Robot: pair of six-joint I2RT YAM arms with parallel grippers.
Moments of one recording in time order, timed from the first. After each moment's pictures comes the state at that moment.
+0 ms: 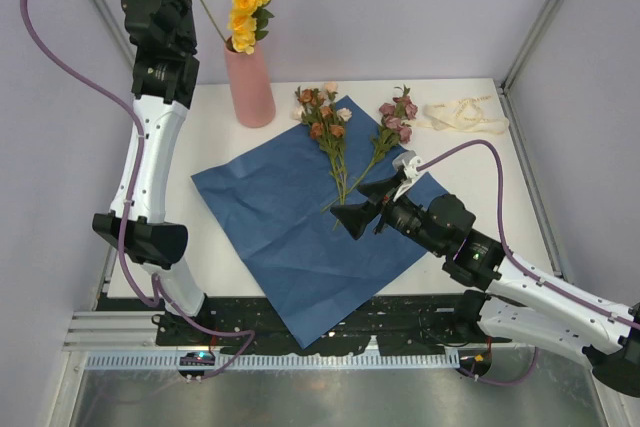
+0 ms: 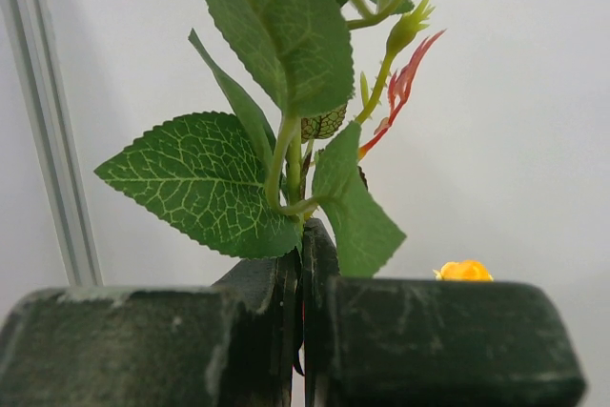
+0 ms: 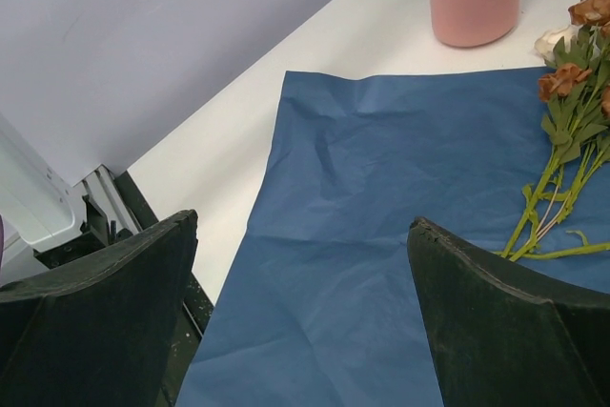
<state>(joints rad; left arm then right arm) -0.22 1.77 2.25 0.06 -0.35 0.12 0.93 0.78 0.65 0.13 0.06 0.35</state>
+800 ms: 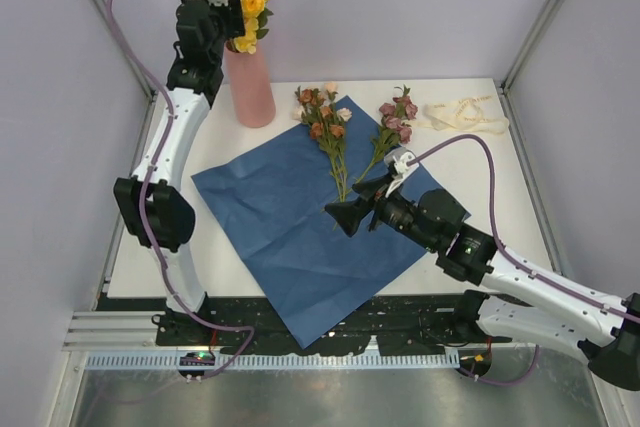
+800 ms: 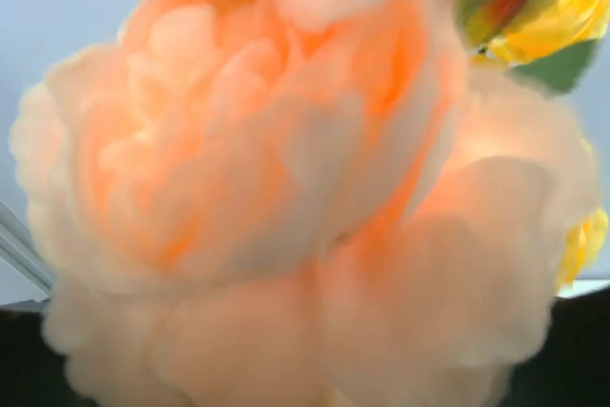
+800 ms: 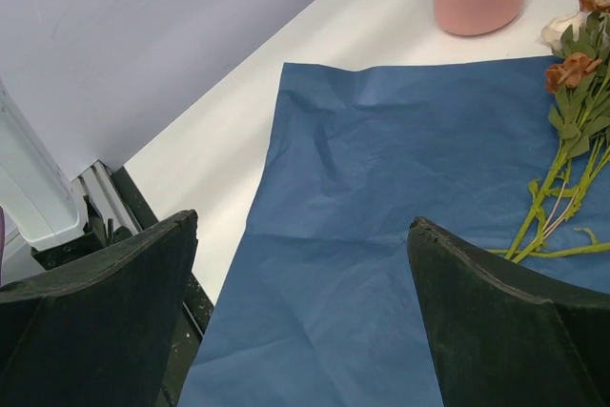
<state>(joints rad) -0.18 1.92 2.05 -0.02 -0.20 0.05 0.93 0.85 0.68 0.13 0.05 0.35</state>
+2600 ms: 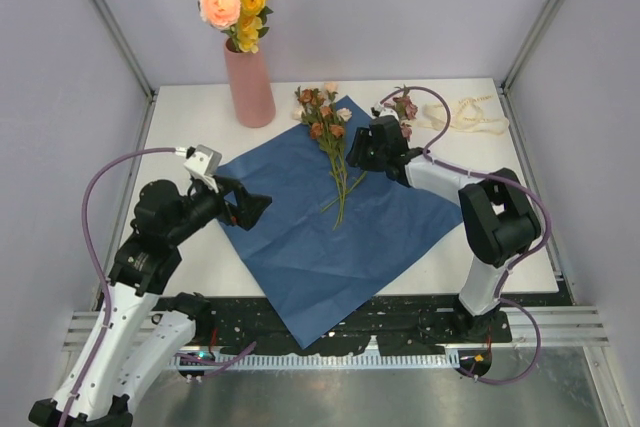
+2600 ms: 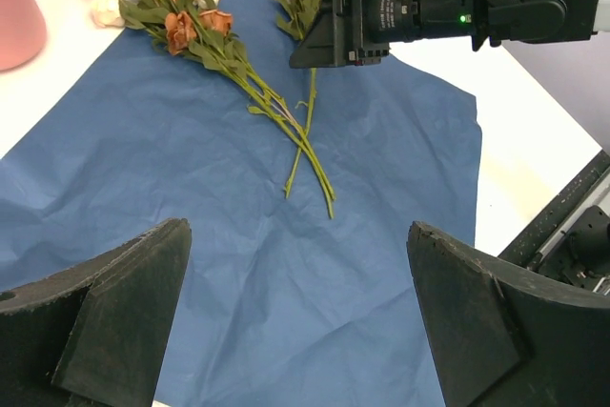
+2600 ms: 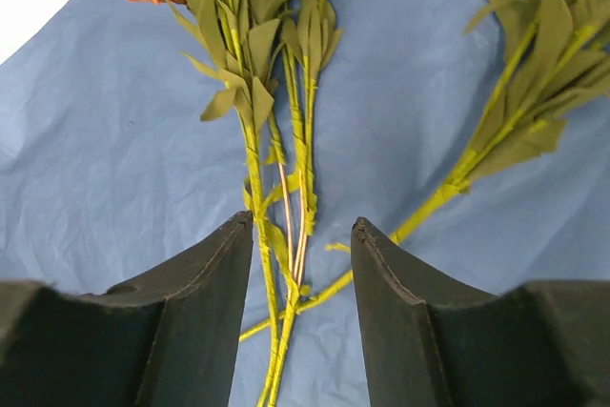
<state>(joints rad) -0.33 0.63 0.80 -0.40 0.36 -0.20 0.47 1.78 1.11 0.00 0.04 0.54</state>
